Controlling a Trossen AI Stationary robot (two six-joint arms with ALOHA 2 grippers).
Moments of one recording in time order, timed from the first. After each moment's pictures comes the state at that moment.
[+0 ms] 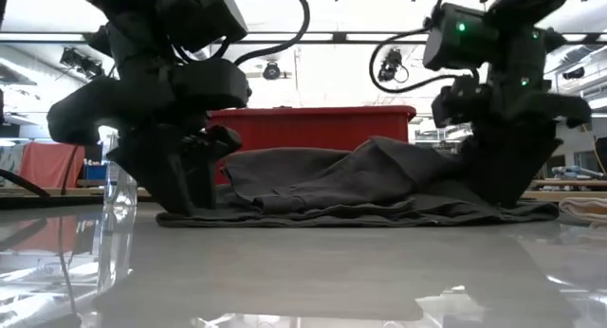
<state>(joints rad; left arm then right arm) -0.22 1.70 0.85 -0.27 0.00 -0.01 0.02 1.42 0.69 -0.59 -0.07 0.22</state>
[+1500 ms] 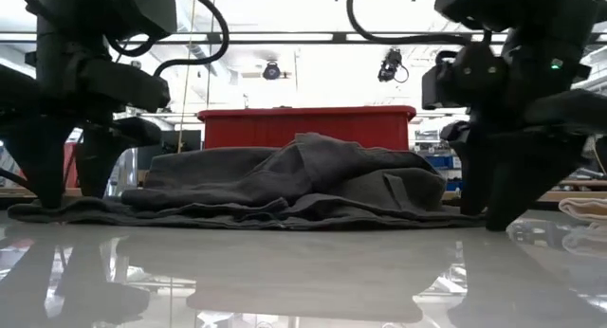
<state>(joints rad) -0.32 1.44 0.74 -0.67 0.00 -0.14 0.37 1.74 0.87 -0.47 0.22 0.41</state>
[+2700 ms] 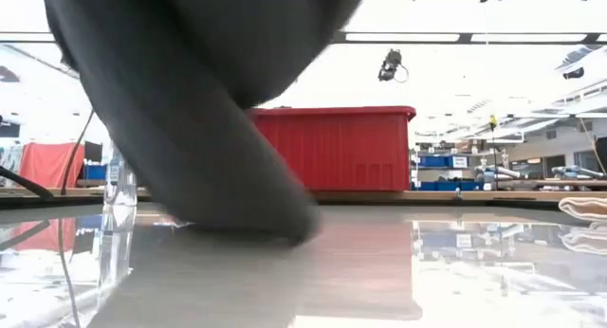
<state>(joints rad) -0.42 1.34 1.98 -1.42 -0.19 -0.06 0.34 1.18 1.53 -0.74 -0.28 0.79</state>
